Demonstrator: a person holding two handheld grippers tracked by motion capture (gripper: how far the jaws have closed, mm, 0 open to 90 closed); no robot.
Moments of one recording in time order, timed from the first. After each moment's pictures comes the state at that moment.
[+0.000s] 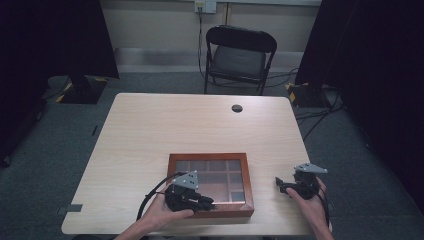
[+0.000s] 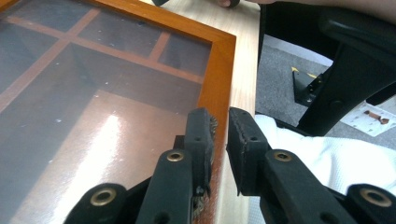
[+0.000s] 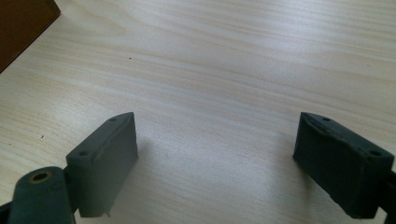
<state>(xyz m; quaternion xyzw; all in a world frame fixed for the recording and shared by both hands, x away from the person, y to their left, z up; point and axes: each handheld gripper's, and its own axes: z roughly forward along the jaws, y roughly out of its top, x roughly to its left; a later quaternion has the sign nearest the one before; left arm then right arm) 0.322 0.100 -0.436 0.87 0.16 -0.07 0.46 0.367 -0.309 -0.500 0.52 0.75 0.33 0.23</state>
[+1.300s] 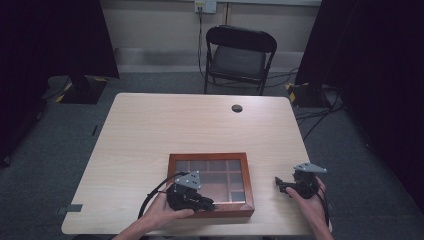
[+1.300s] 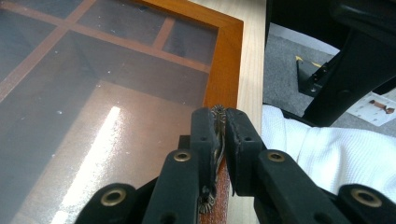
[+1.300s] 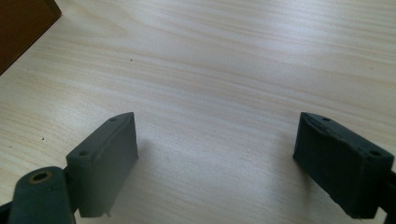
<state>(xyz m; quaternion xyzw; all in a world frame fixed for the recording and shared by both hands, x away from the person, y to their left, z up) 0.326 0.095 -0.440 0.89 0.15 -0.07 0.43 0.368 -0.308 -0.500 0.52 0.75 0.33 0.23</state>
